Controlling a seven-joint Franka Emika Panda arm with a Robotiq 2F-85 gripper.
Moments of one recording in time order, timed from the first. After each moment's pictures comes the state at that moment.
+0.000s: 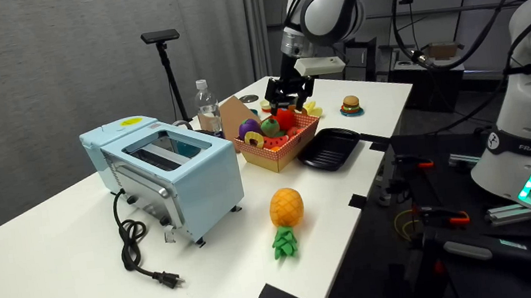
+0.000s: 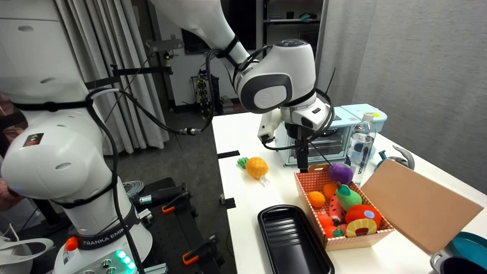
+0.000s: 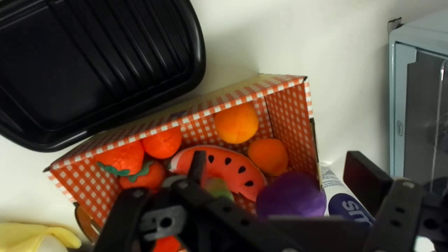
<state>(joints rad) -0.13 0.03 -0.11 -2.46 0.16 2.76 0.41</state>
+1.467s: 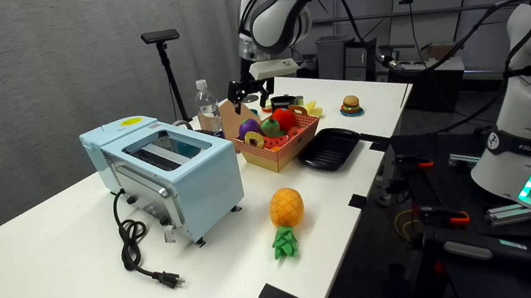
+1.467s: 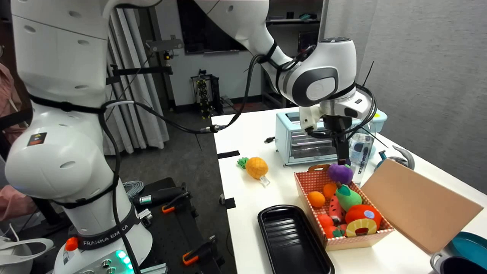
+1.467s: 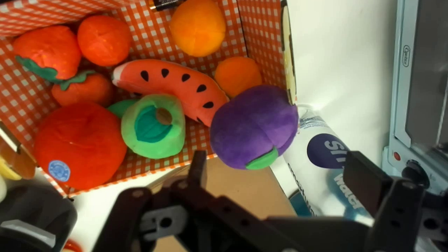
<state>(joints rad) -0.09 0.34 -0.16 -2.03 0.08 2.65 0.44</state>
